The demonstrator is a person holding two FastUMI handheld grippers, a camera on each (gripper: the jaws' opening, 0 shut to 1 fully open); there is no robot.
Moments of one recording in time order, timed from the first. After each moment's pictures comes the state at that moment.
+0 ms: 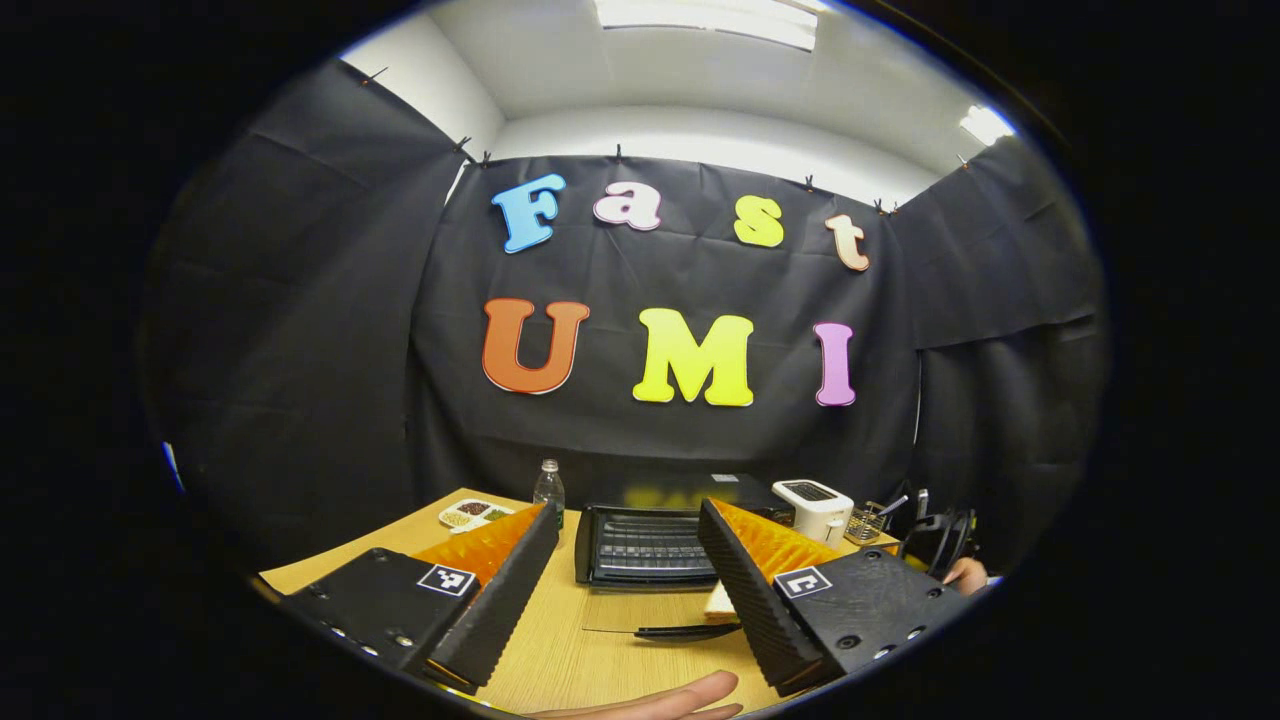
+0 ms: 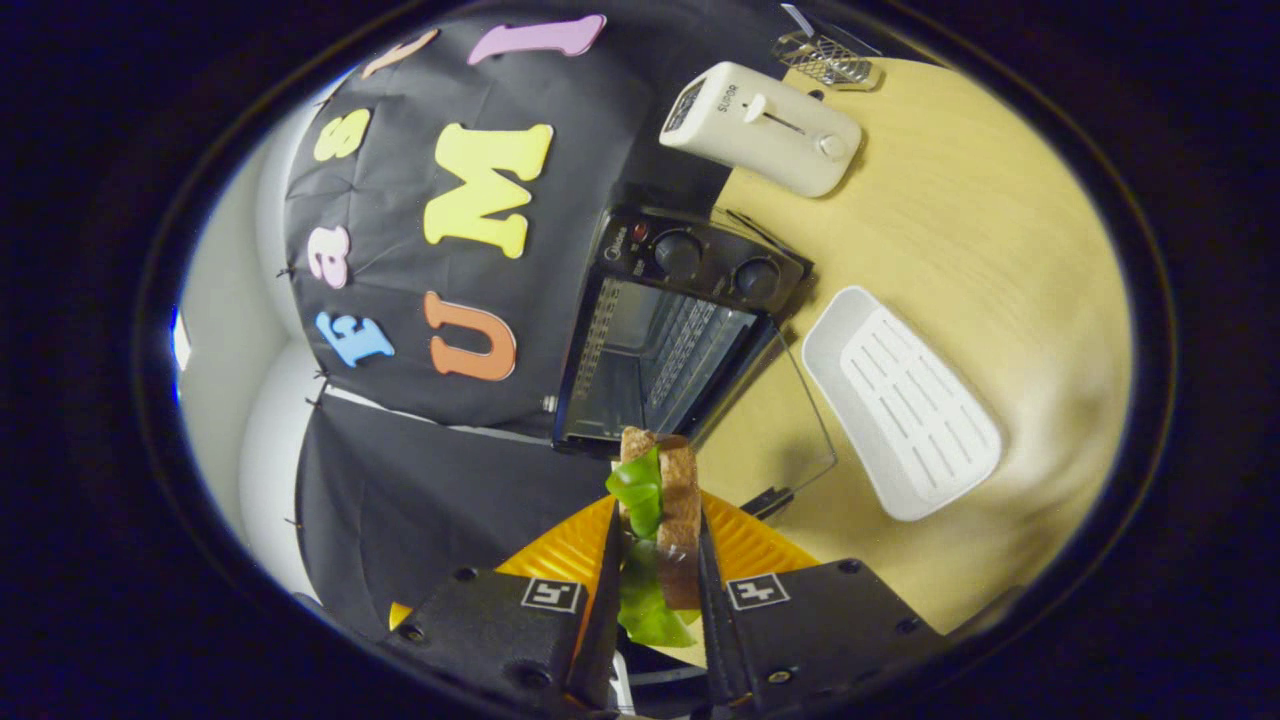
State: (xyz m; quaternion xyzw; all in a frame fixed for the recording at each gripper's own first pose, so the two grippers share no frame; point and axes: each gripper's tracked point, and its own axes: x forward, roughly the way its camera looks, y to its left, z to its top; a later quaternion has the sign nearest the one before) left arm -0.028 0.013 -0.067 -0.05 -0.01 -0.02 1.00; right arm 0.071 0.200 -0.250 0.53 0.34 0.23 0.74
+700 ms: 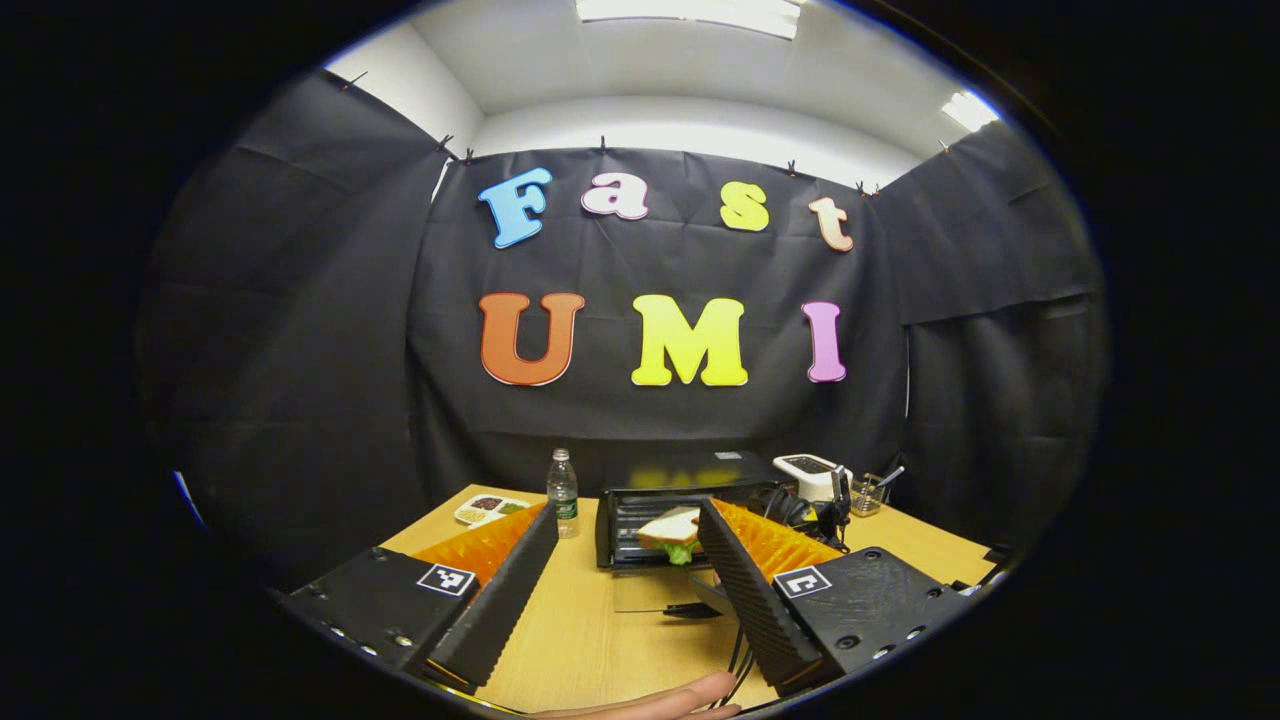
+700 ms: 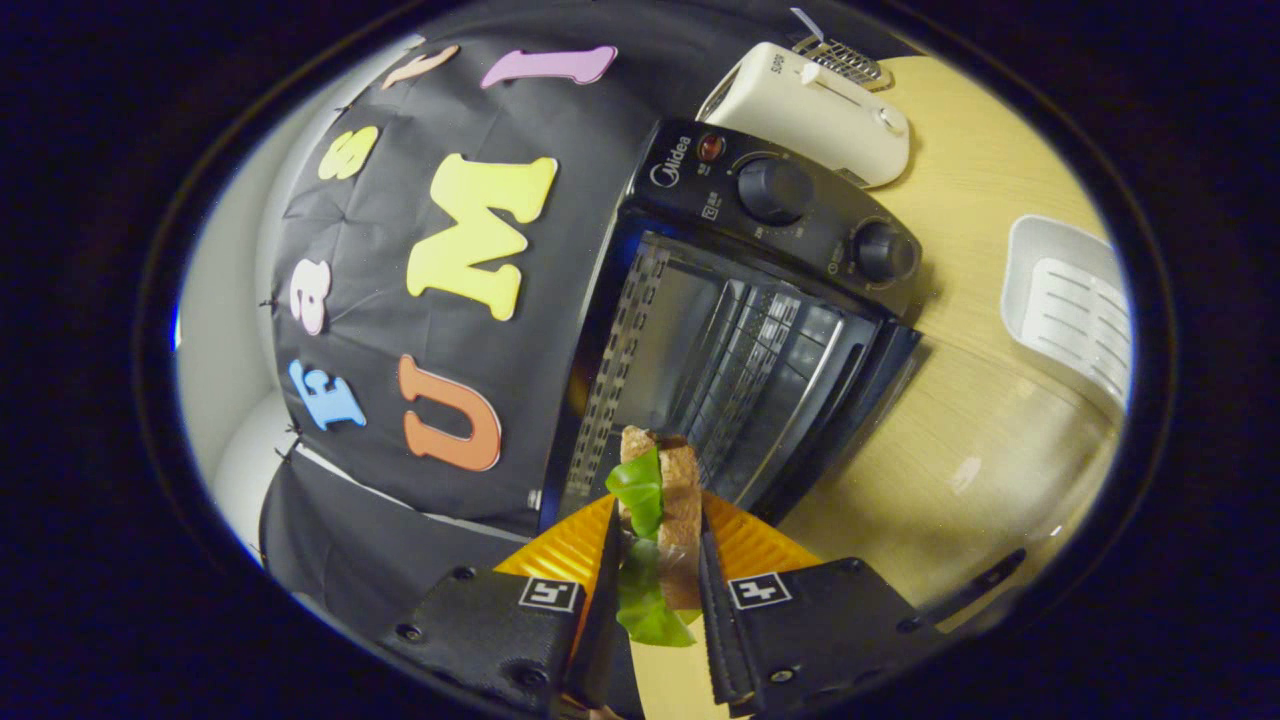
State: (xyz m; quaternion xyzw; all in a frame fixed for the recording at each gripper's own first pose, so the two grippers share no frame) left arm -0.059 0.041 -0.071 0.00 0.01 -0.03 1.00; right arm 0.216 0.306 -0.257 0.57 0.21 0.13 0.79
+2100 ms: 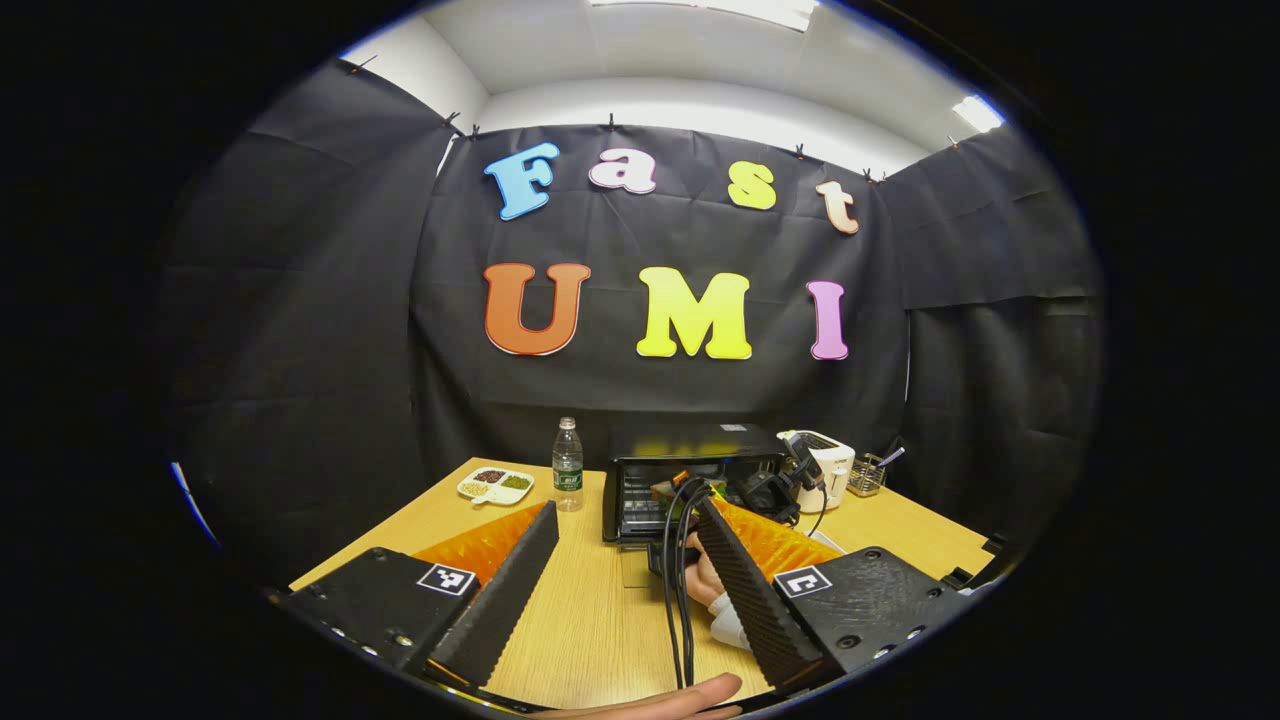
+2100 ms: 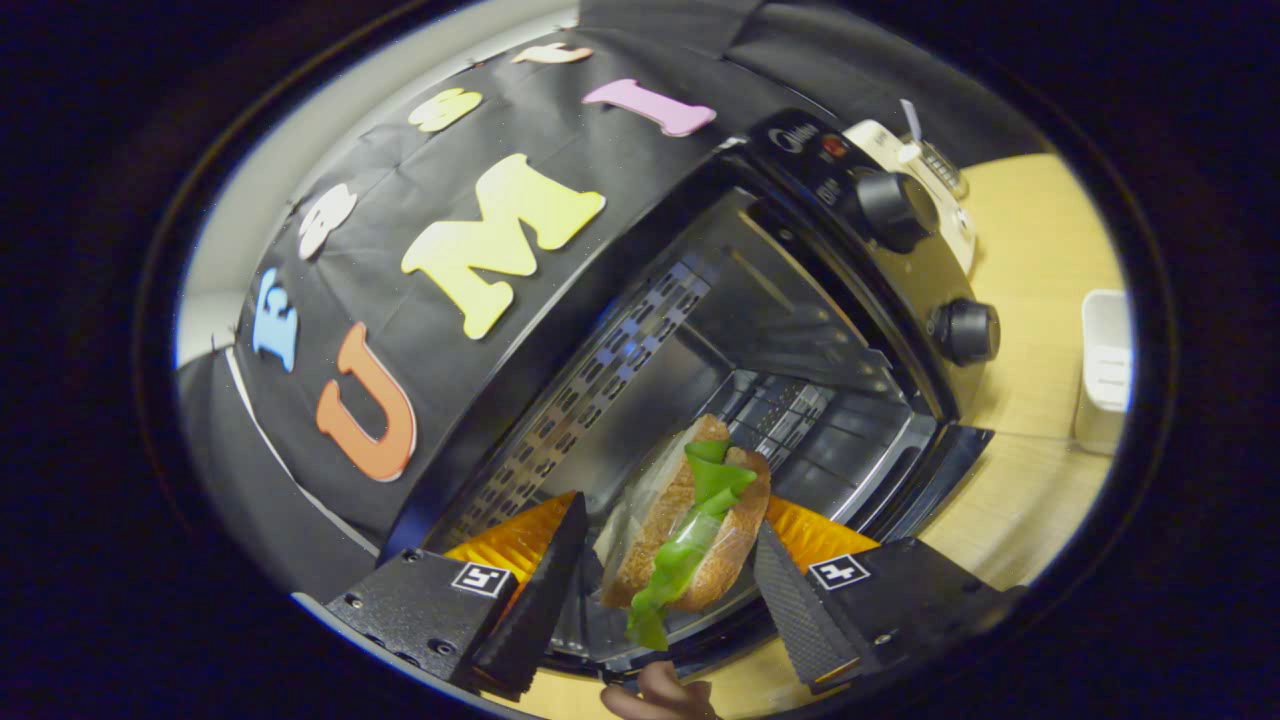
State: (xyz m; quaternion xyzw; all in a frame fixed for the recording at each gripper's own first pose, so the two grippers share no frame) left arm -0.062 0.056 -0.100 -0.03 0.05 -0.03 1.00; right arm 0.290 0.312 -0.290 0.37 0.08 0.02 0.92
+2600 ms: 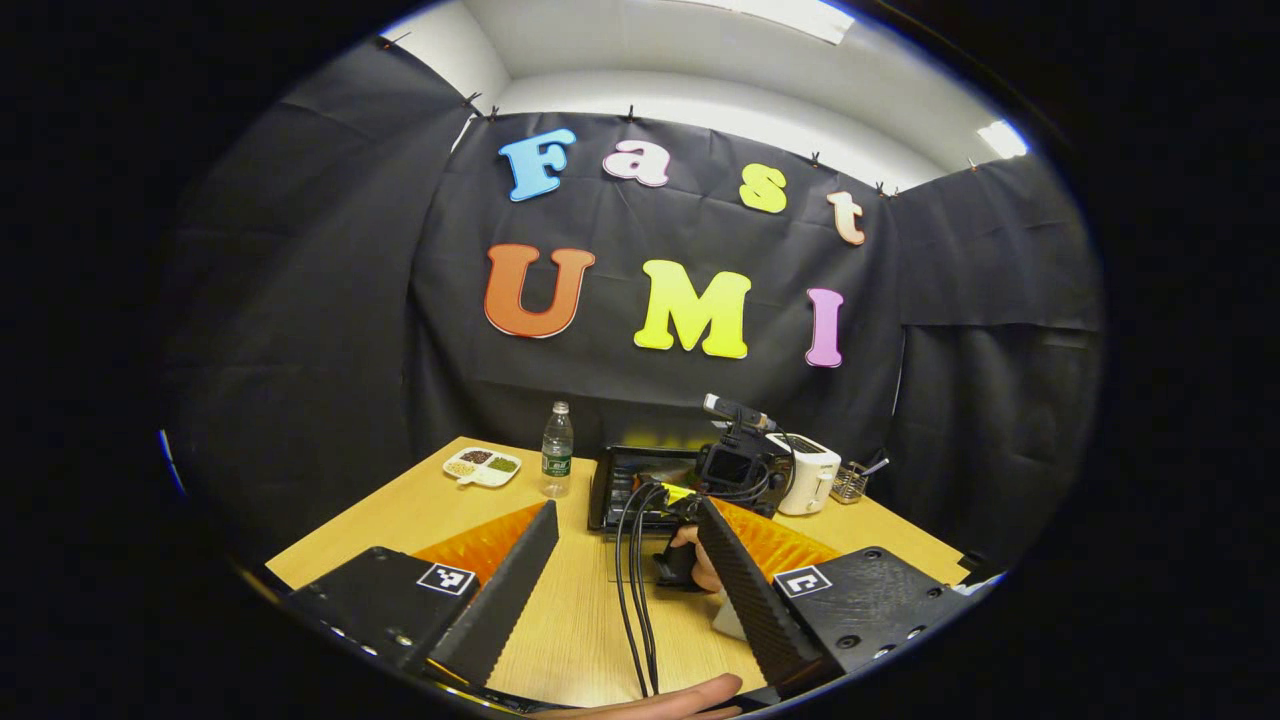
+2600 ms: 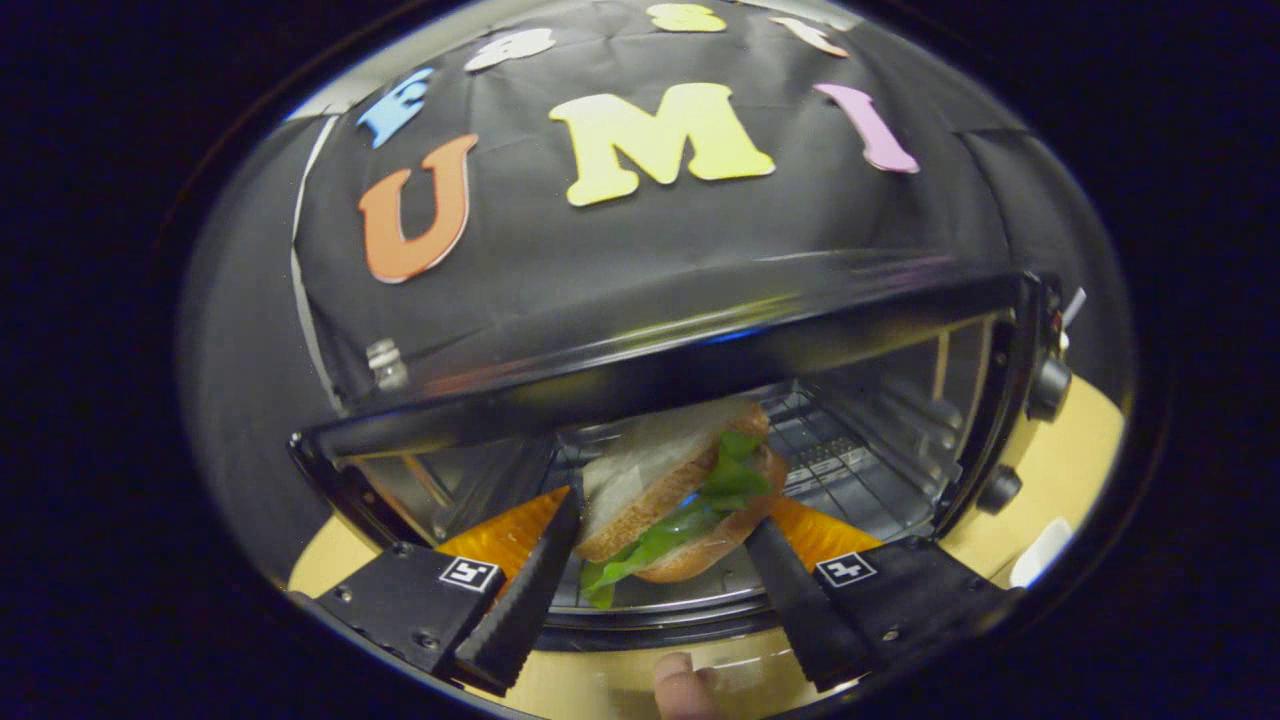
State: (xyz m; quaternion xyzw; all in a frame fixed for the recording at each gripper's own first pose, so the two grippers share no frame) left arm -0.068 0.060 -0.105 -0.06 0.06 -0.04 1.00; right arm 0.288 0.344 -0.300 0.05 0.17 0.08 0.98
